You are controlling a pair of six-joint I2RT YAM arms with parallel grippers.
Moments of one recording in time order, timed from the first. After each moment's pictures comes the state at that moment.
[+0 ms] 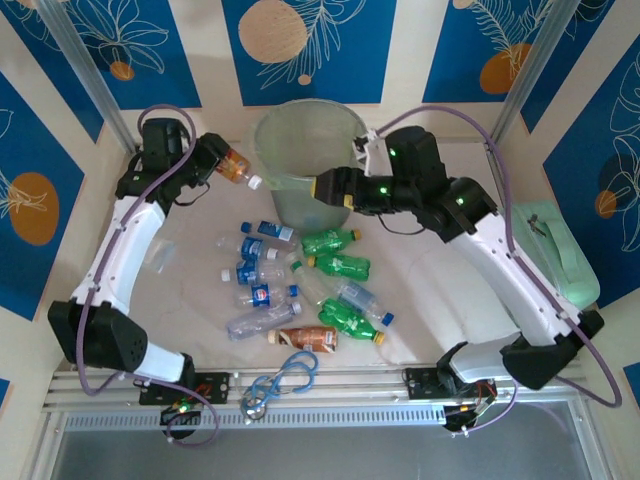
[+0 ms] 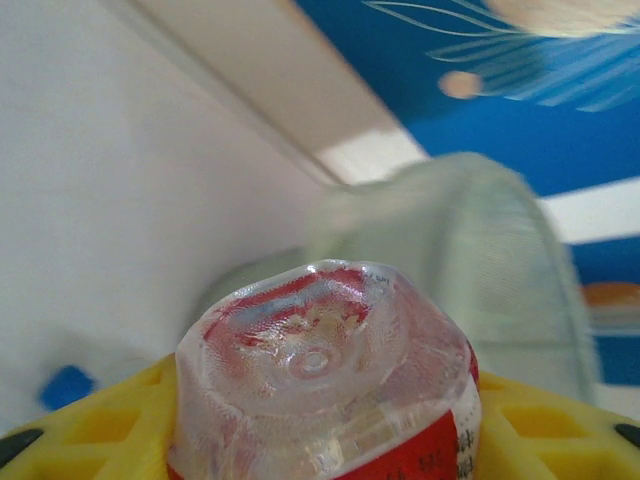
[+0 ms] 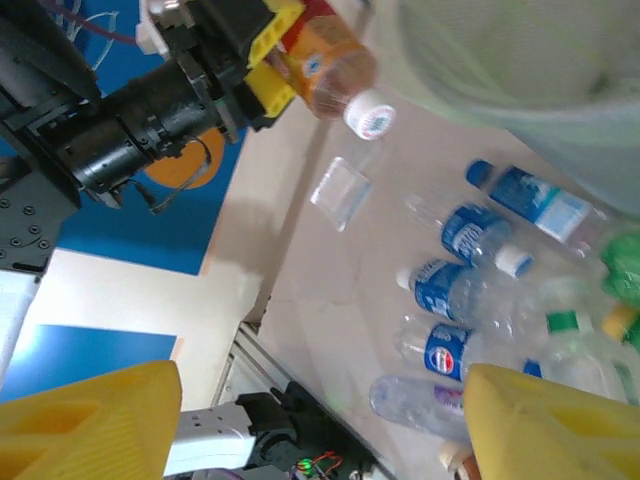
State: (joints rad) left arm -0.13 1.44 1.48 -0.55 0.23 -0.90; right arm 0.64 1.37 1.68 -0.81 -0.43 0.72
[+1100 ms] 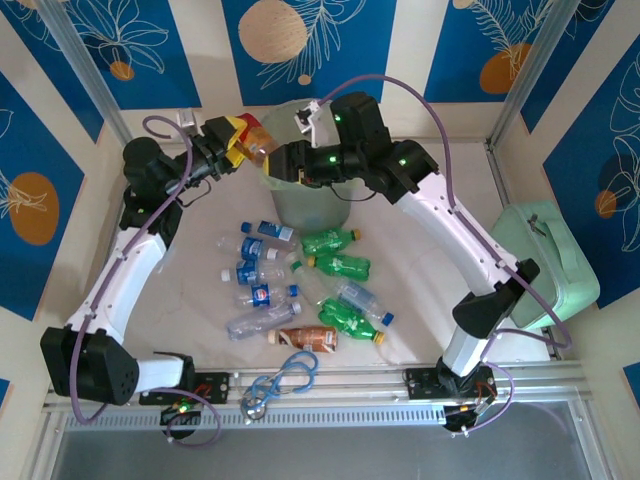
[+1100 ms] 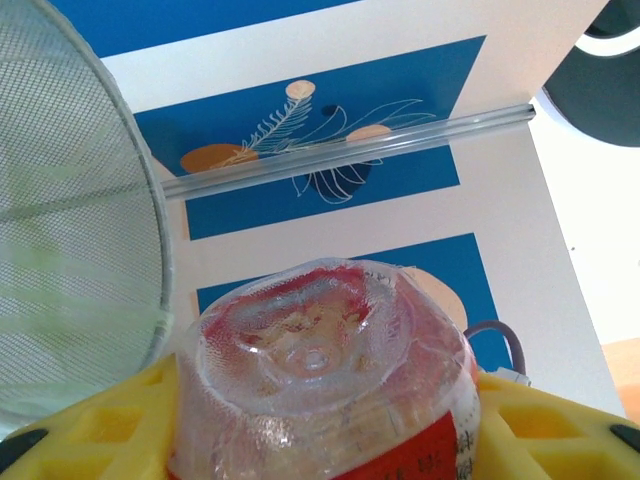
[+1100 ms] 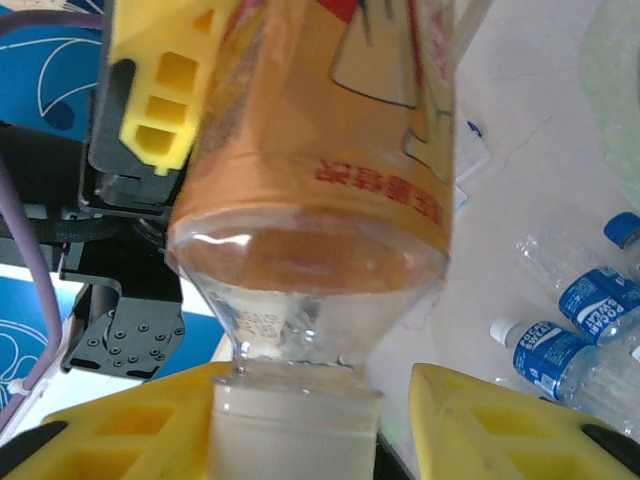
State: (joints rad) left arm -0.16 1.28 1.18 0.27 0.74 -1.48; right arm 0.72 1.72 2.08 -0.81 -0.54 0.70
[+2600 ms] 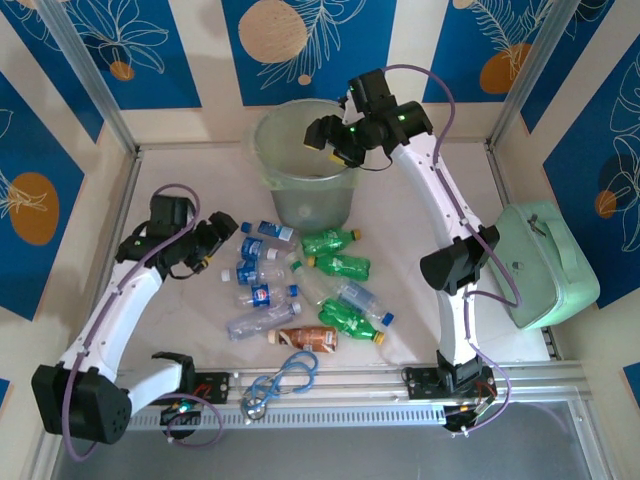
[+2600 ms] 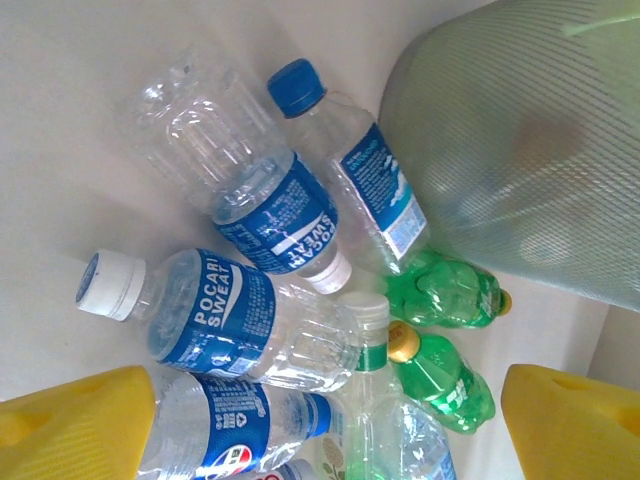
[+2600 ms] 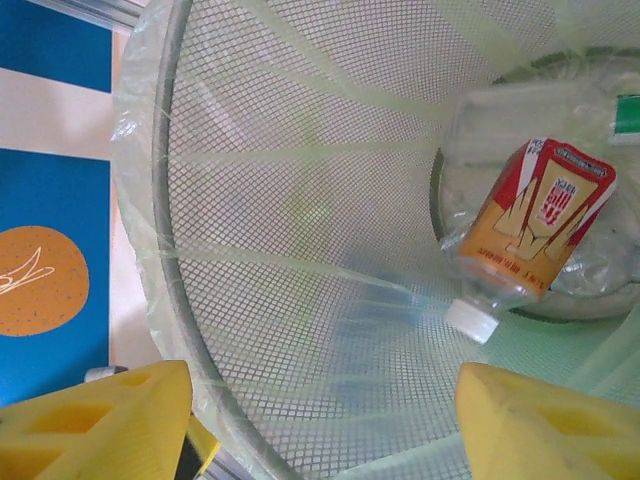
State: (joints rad) left arm -0.16 1.10 0.95 -0.75 0.26 -0.92; right arm 0.47 2.08 2.48 -1.21 -0.39 0.71
